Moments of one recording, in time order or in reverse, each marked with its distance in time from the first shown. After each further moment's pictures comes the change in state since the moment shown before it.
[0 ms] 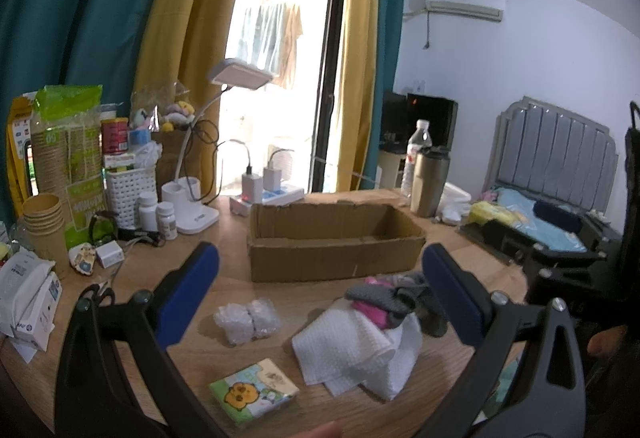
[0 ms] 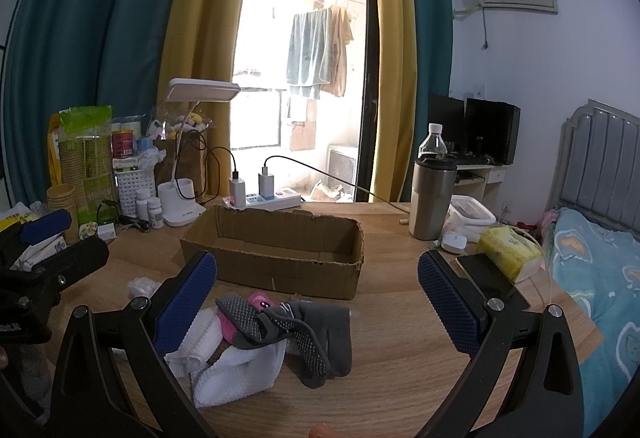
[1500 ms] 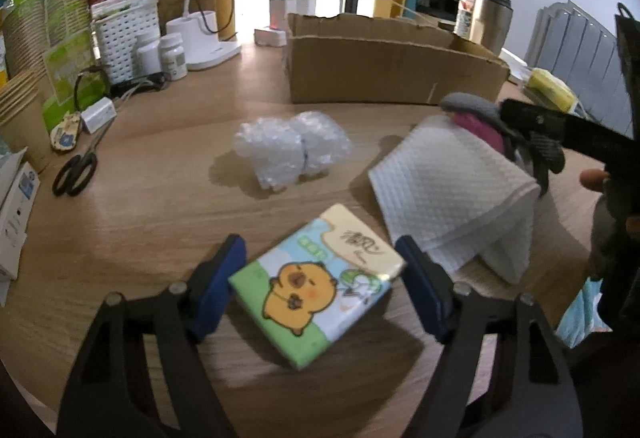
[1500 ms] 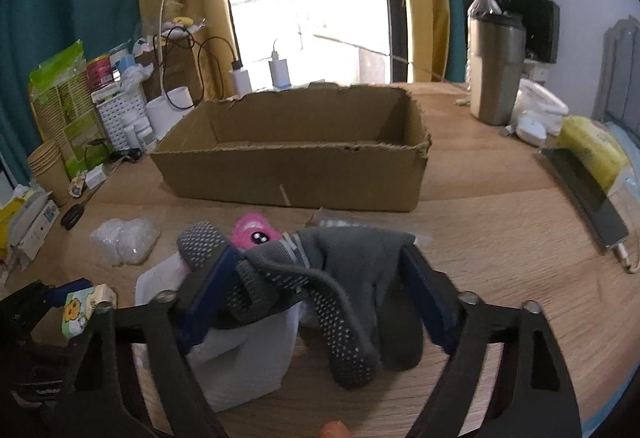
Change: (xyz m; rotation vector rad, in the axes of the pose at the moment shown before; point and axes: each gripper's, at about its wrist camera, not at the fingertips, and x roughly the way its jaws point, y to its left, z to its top) left arm 0.082 0.040 -0.097 -0.004 0.512 0.077; right arm 0.129 -0.007 -0.055 0.122 0.394 0.167
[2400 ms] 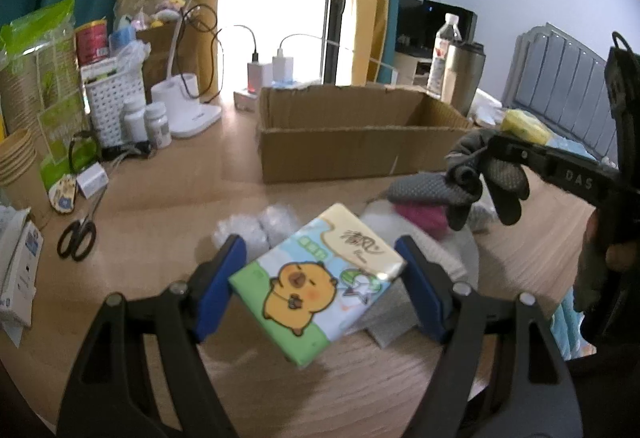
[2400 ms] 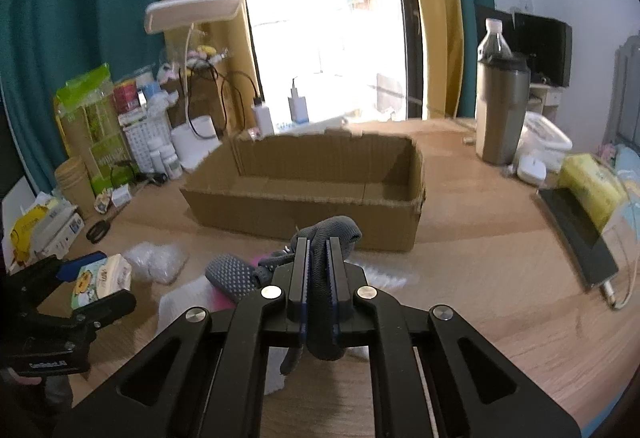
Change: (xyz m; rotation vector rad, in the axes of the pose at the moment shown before) left arm -0.032 -0.018 0.041 0.020 -0.154 -0.047; right arm -0.038 -0.005 0.024 -0.046 -0.103 0.058
